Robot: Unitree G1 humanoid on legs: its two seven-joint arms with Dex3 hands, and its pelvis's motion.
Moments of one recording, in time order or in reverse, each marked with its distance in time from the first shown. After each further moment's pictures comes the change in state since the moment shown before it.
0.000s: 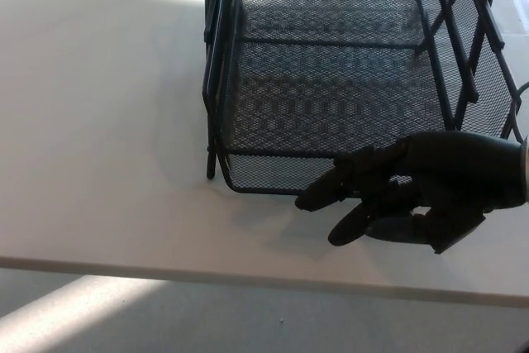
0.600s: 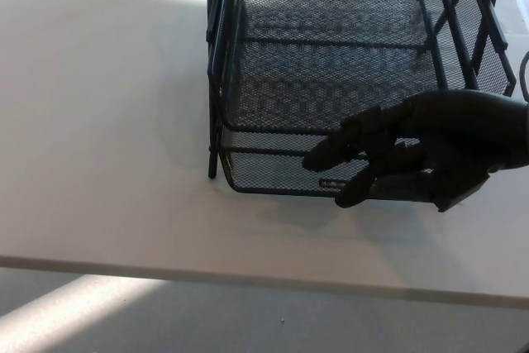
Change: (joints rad) left_arm 0.000 0.000 0.000 -0.002 0.000 0.000 0.000; right_arm -0.113 0.007 -0.016 0.113 -0.033 -0.007 0.036
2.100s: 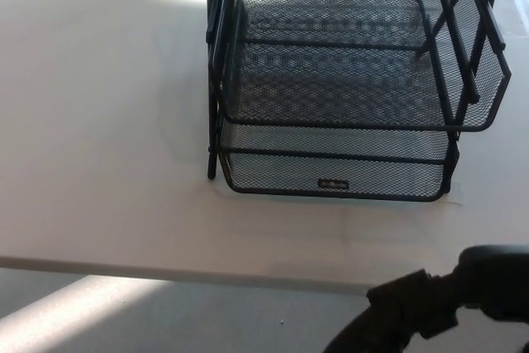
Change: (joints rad) left_arm 0.001 0.000 0.000 -0.001 -0.002 0.000 -0.002; right_arm 0.639 -0.138 -0.339 -0.767 0.185 -0.033 0.081
